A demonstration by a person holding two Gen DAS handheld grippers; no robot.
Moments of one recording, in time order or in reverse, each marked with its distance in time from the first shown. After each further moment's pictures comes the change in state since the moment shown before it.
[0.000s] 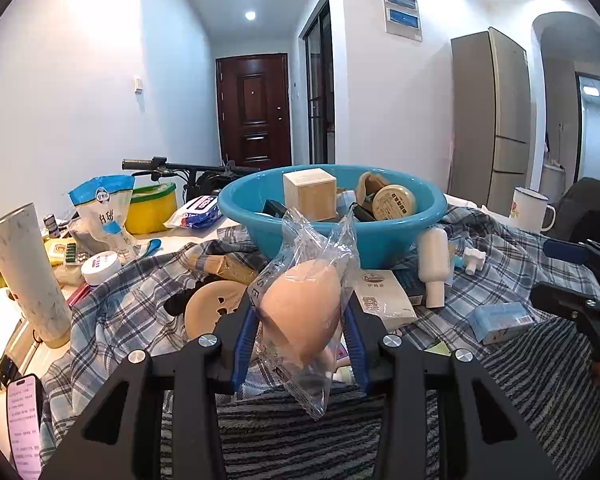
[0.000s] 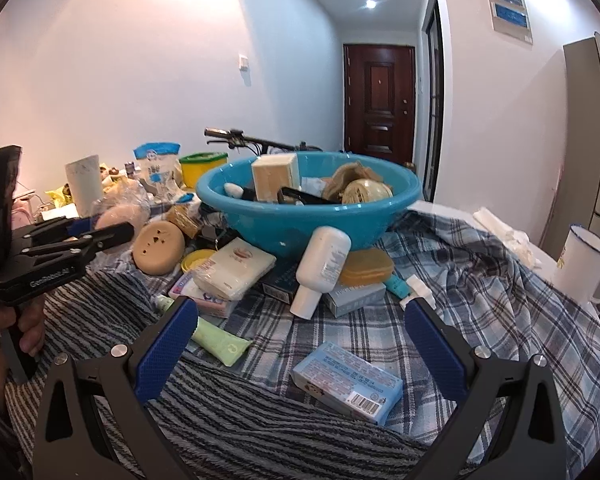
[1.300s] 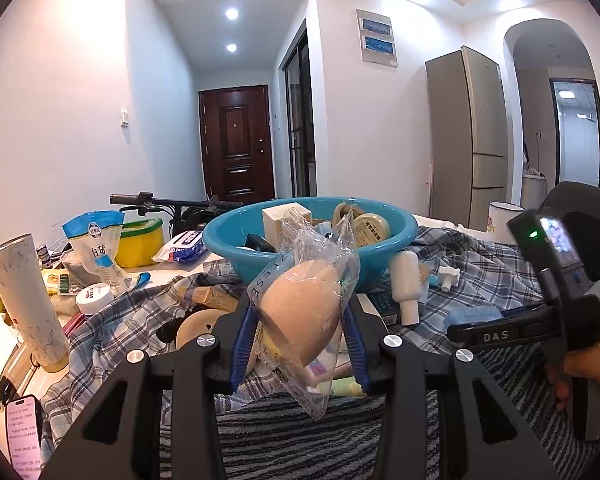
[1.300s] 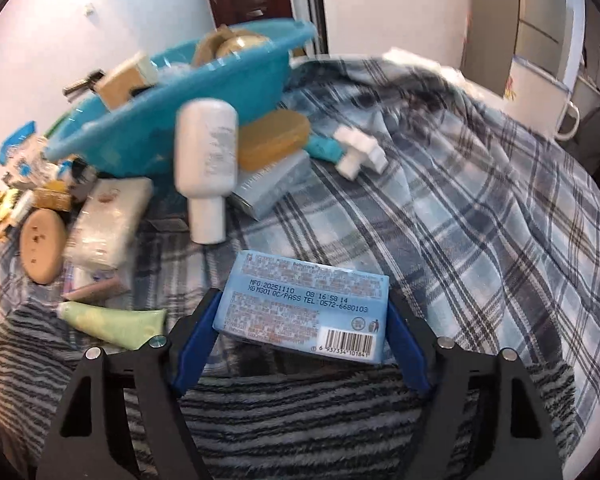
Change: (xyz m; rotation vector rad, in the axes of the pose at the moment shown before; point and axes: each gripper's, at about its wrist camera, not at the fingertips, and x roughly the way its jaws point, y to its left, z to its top) left arm -0.025 -0.012 -0.004 0.047 -0.125 -0.055; right arm 0.073 -0.021 -0.013 0.374 0.424 -0.302
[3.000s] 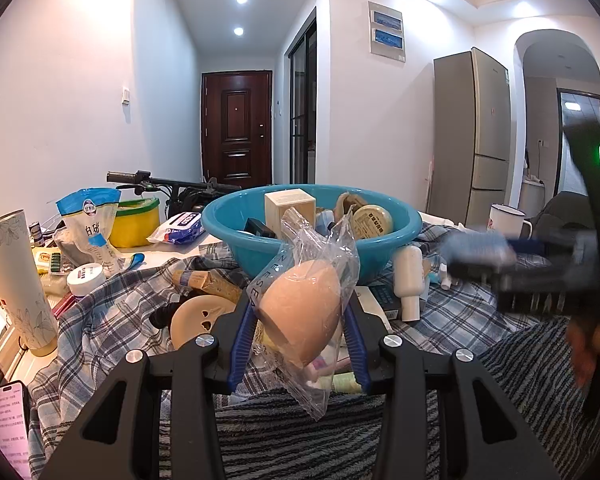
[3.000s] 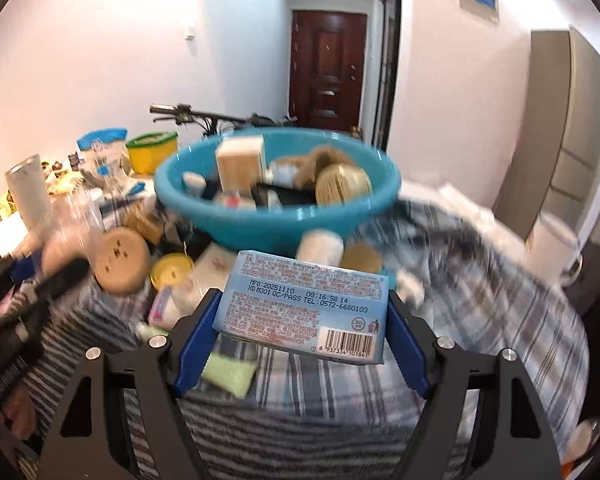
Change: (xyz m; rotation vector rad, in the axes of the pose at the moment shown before) left arm 0.010 0.012 -0.001 -0.064 0.040 -0.018; right arm -0.077 0.058 0.030 -0.300 -0.309 0.072
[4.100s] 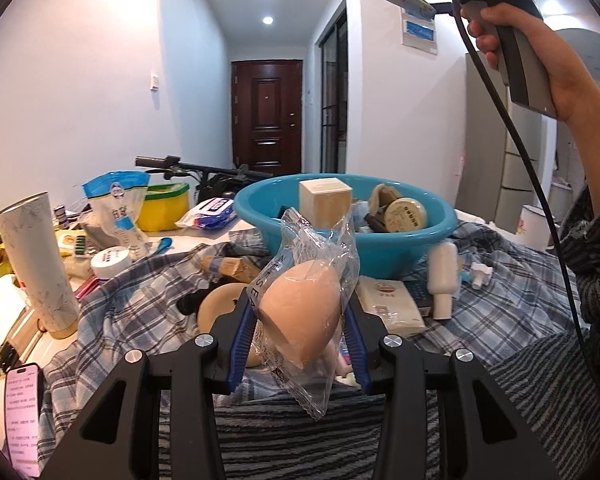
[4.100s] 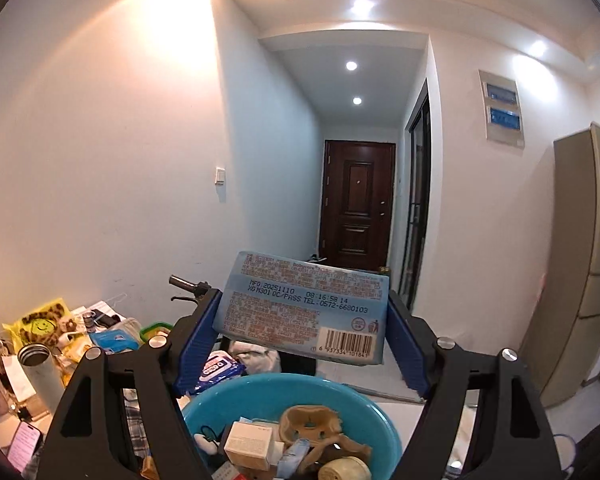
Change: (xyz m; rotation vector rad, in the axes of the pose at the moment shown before) left arm 0.007 0.012 -0.001 -0.042 0.044 0.126; right arm -0.005 -0.009 0.228 -0.039 -0.476 0.124
